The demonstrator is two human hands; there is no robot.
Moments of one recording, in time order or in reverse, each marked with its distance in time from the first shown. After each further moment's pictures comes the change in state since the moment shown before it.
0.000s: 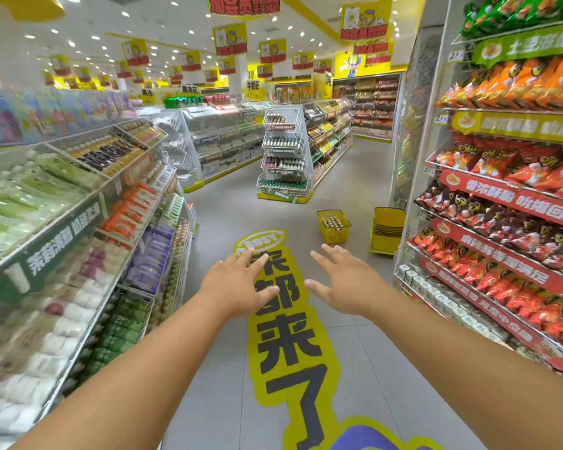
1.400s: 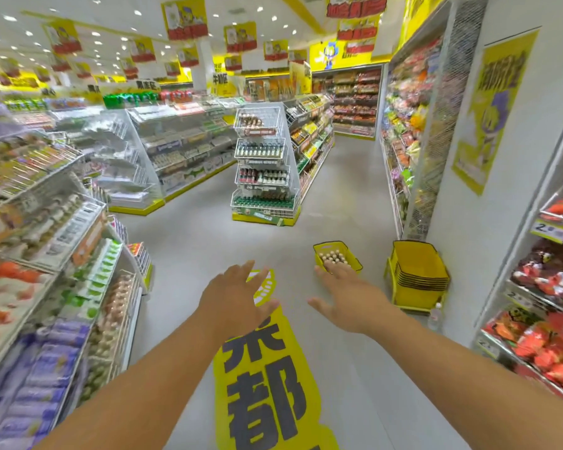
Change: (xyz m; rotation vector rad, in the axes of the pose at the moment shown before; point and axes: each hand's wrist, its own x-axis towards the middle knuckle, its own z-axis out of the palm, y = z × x) left_hand 0.834 -0.212 0.081 0.005 0.011 0.105; right_hand 0.806 0.254 0.080 0.026 -0.033 0.128
